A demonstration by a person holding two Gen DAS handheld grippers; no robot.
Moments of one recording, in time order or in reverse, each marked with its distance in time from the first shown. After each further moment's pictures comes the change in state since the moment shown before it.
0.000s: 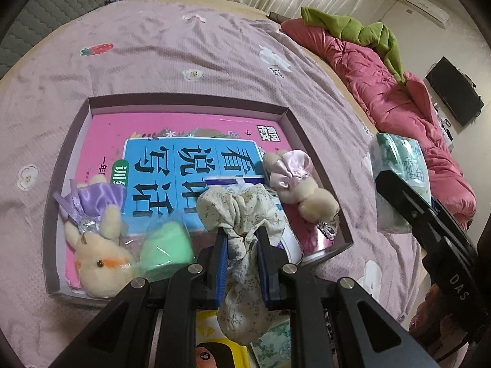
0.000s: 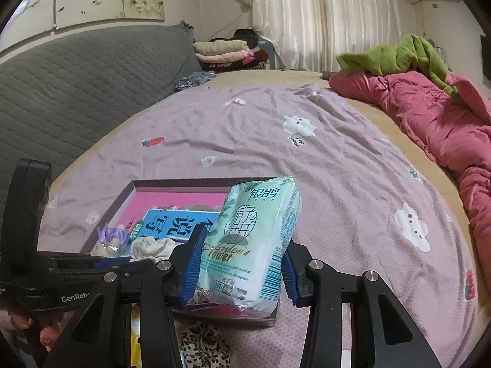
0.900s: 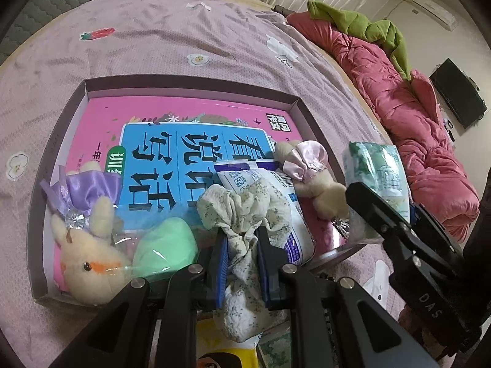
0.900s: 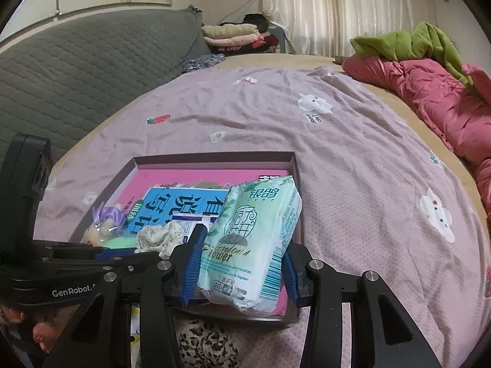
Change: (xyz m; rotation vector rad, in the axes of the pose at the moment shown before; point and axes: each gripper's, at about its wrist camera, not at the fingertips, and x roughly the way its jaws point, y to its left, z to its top) left arm 0.018 0.012 -0.003 -0.024 0.031 -0.011; right arm 0.040 0.009 -0.018 -0.029 0.062 0.044
